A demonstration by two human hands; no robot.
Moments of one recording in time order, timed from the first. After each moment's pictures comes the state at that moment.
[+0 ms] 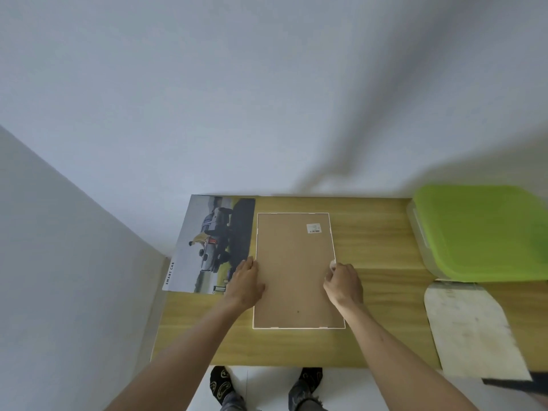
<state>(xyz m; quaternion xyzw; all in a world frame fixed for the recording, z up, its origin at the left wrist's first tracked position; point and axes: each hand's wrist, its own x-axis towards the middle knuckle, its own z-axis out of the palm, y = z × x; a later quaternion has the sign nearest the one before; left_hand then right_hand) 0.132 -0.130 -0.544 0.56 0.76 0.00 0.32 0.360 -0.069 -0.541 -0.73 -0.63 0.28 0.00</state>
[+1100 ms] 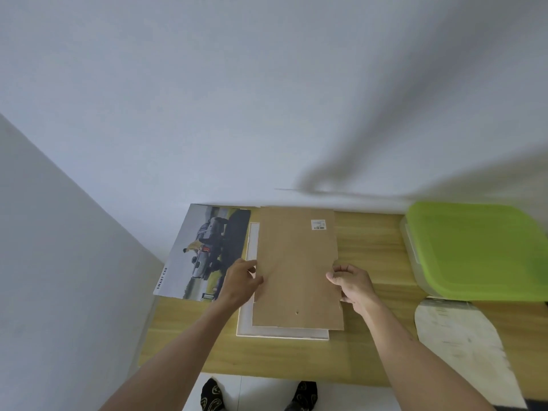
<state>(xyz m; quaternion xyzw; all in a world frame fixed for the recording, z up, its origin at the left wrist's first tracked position) 0.149 -0.115 -0.524 0.50 0.78 0.22 0.31 0.414 -0.032 -0.528 -0.69 -0.37 0.59 0.20</state>
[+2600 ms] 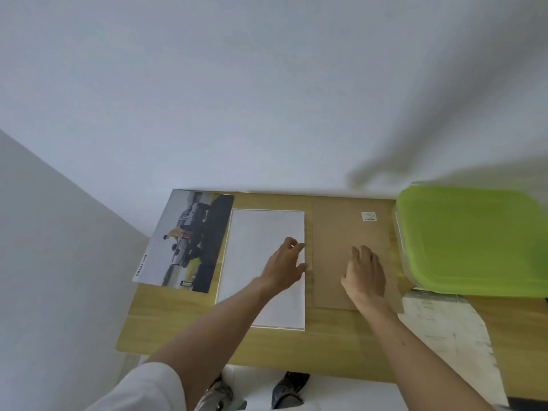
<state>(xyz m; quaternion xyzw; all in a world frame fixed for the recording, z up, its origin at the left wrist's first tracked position) 0.283 -0.047 -0.525 0.64 0.70 0.12 0.29 0.476 -0.012 -0.538 -0.66 -0.74 0.12 -0.05</state>
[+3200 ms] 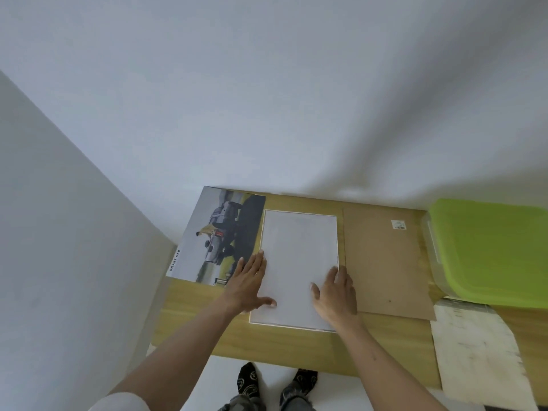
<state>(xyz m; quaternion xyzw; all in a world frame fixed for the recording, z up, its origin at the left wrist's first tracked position) 0.125 -0.144 -0.563 0.68 0.68 -0.10 0.24 0.350 -0.087 -0.554 -0.65 -0.73 0.20 -0.12</state>
